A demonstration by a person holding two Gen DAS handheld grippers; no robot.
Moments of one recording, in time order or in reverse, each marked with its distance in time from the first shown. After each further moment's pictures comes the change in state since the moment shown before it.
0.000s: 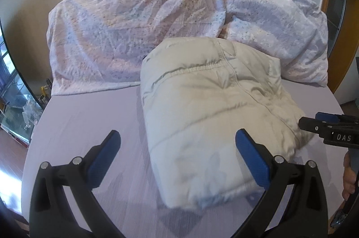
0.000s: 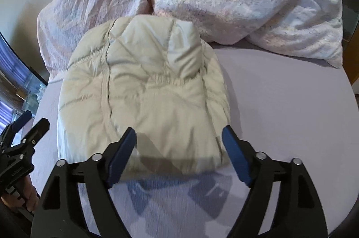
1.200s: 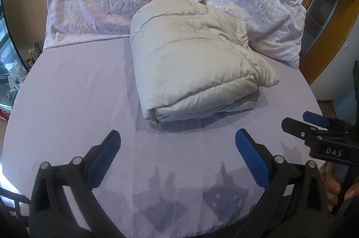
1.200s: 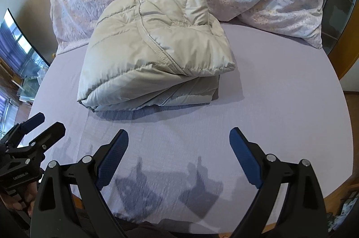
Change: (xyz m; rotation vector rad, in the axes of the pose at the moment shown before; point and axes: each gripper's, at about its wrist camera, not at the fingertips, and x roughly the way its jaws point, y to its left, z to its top) left arm -0.063 0.004 -0.085 -0.071 0.137 -0.172; right arm -0.054 0.039 -0.105 -0.016 -0.017 -0.052
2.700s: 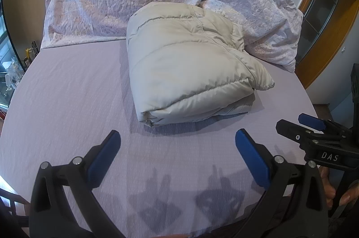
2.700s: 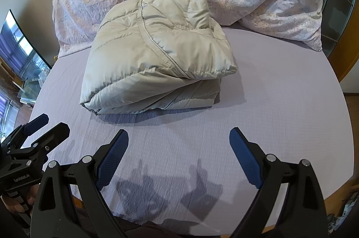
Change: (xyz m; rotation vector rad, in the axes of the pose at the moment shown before) left arm -0.001 -0.002 0.001 -0.015 -0.017 -0.027; right arm -0.006 0.002 0.003 -0.005 -0.026 0.001
